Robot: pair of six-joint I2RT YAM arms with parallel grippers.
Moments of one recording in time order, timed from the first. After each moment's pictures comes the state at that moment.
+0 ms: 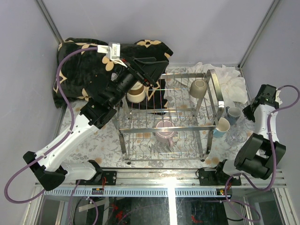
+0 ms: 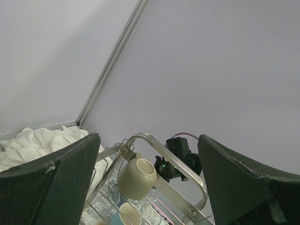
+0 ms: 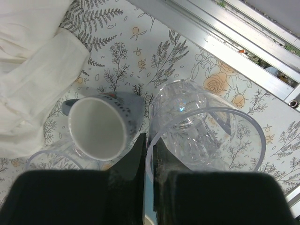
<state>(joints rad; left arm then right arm) -0.75 1.23 1.40 0.23 0.02 -0.63 -0.48 1.39 1.08 -0.73 0.16 0.55</state>
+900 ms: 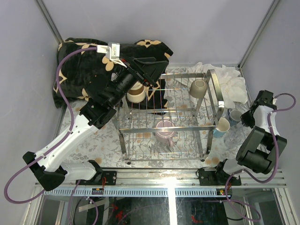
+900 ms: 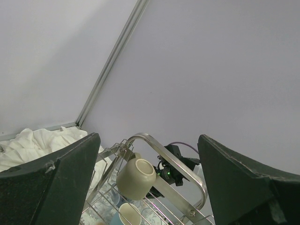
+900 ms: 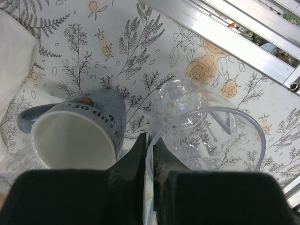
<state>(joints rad) -0.75 1.22 1.40 0.23 0.02 -0.63 -0.51 1.45 1.01 -0.72 0.16 0.56</state>
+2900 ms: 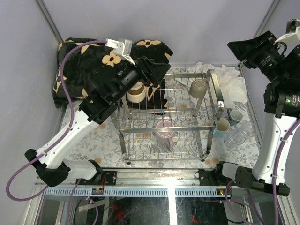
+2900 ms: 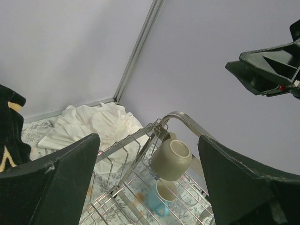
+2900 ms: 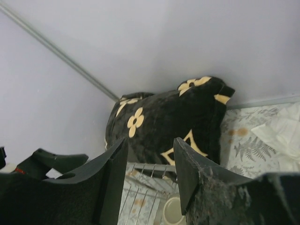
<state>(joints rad) -0.75 1.29 1.54 -0.05 -0.01 -0.46 -0.21 1.22 1.87 -0.55 -0.59 0.74</state>
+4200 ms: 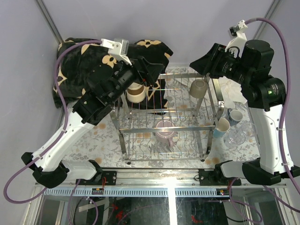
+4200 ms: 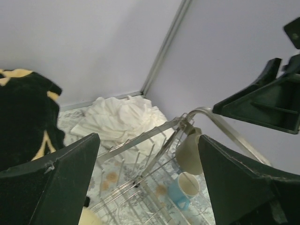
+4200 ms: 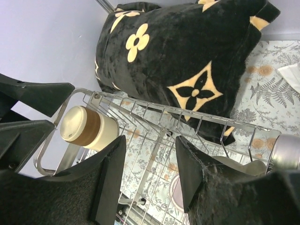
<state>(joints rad) -0.75 1.27 1.59 -0.18 -0.09 -0.40 0.29 1.34 2.00 -0.91 -0.35 0.51</state>
